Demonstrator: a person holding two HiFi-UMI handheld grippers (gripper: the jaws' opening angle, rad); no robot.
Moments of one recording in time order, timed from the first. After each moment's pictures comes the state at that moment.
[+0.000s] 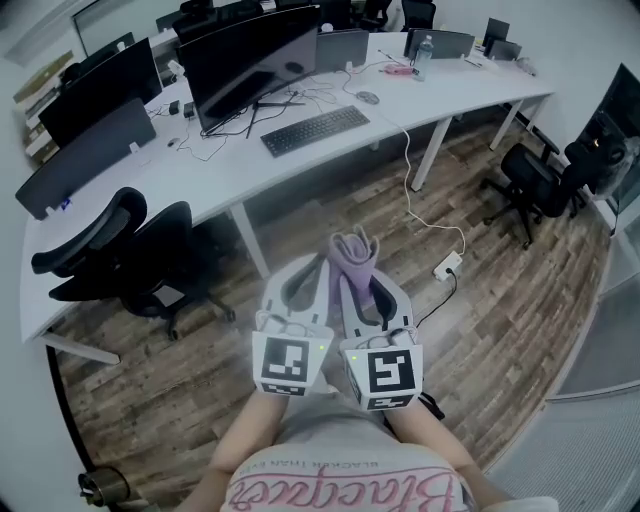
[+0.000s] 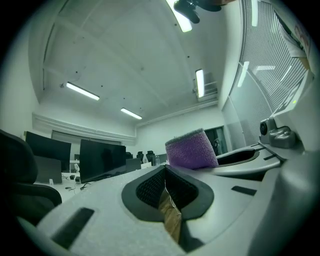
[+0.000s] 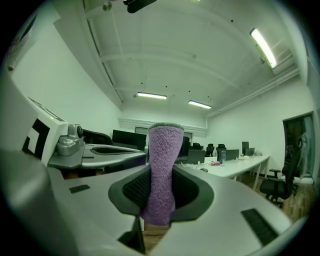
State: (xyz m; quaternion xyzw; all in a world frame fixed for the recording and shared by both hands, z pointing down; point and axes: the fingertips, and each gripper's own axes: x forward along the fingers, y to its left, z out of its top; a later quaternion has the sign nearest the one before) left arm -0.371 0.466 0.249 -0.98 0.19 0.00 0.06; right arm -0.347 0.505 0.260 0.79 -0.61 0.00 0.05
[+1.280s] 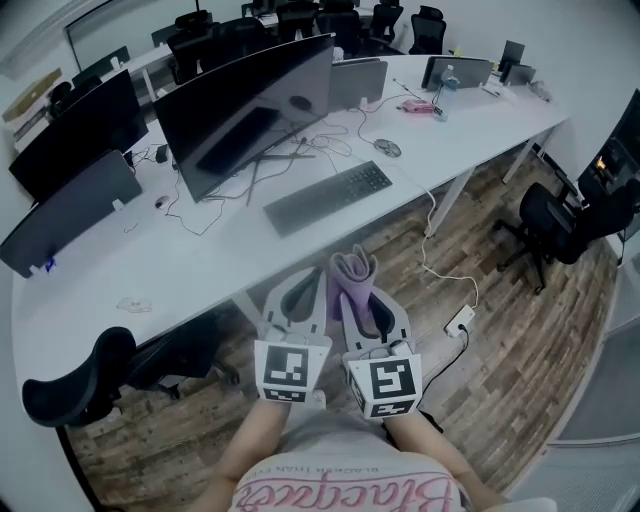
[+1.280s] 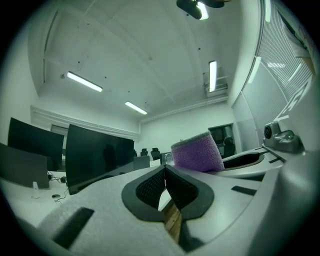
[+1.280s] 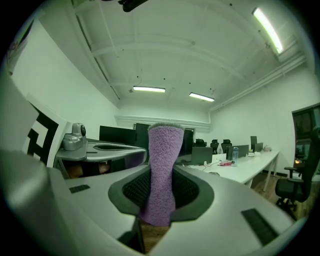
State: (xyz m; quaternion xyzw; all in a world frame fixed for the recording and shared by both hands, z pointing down) left arm -0.226 0.195 0.260 -0.98 0.21 -0.01 0.05; right arm -0.199 0.243 0.277 0.79 -0.62 0.02 0.05
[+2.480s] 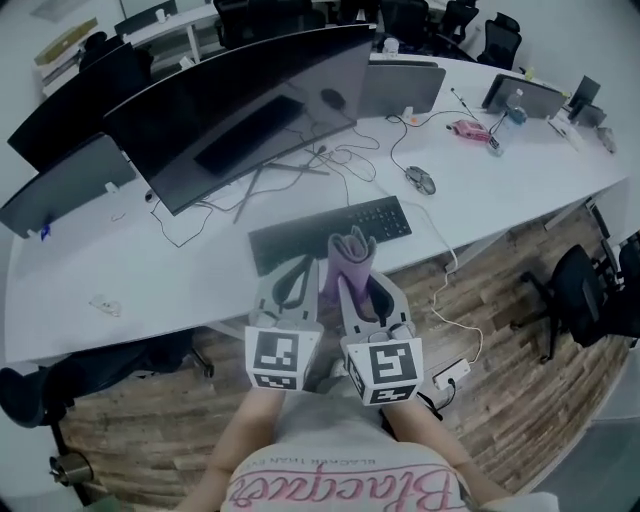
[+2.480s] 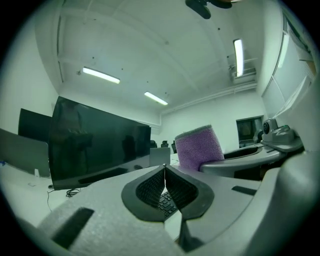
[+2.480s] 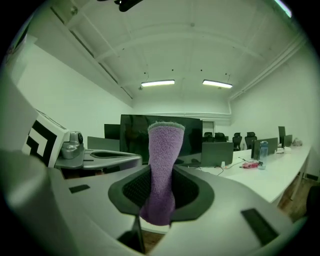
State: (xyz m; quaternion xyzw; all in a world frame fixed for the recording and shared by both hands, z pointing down) left arm -0.046 0.033 0.301 -0.94 0.34 -0.04 0.00; right arm 0.001 0.074 0.302 0.70 -0.71 0.05 0.06
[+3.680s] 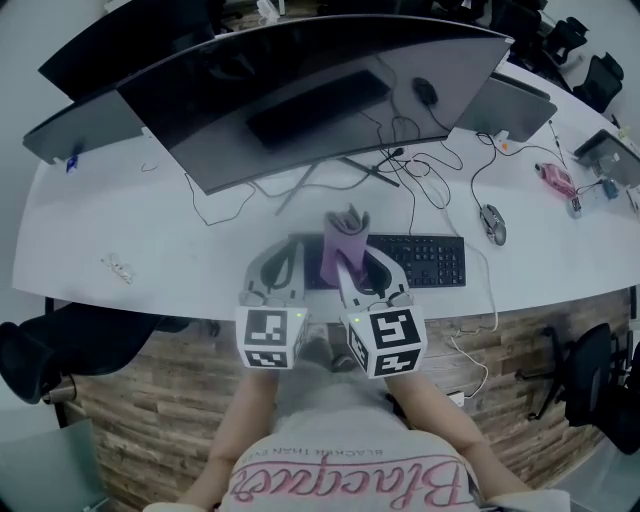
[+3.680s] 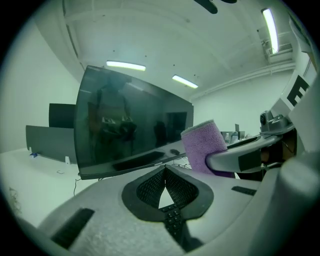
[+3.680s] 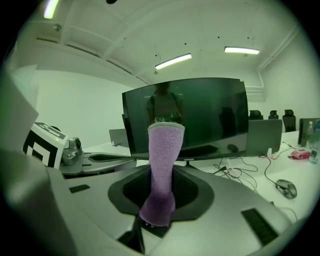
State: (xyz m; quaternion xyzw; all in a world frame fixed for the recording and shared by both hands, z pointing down) left arm -0.110 -0.137 0.373 -0.86 0.50 -0.11 -0.06; right arm -0.032 -0.115 0.364 0.55 -0.82 0.14 0.11
